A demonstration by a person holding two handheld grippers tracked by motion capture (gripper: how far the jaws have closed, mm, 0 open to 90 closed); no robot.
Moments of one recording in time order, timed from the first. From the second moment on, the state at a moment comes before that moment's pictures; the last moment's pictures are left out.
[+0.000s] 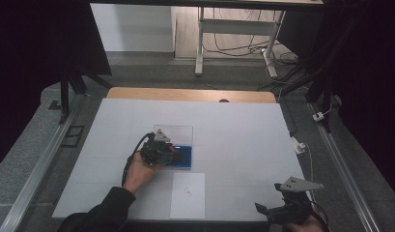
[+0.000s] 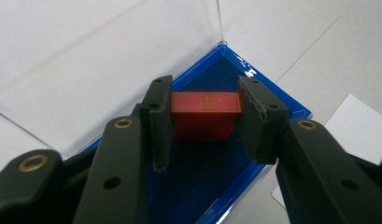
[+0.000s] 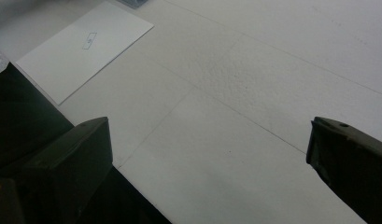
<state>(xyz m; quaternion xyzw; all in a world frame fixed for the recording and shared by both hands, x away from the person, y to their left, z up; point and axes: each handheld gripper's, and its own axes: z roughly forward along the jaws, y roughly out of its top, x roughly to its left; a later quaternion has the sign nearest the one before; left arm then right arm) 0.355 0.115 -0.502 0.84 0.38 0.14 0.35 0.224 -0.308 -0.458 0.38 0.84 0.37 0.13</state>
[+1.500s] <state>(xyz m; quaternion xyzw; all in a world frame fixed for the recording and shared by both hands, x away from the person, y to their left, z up) 0.335 0.134 -0.478 0.82 0.40 0.09 0.40 0.224 -0.307 -0.457 0.38 0.84 0.37 0.13</state>
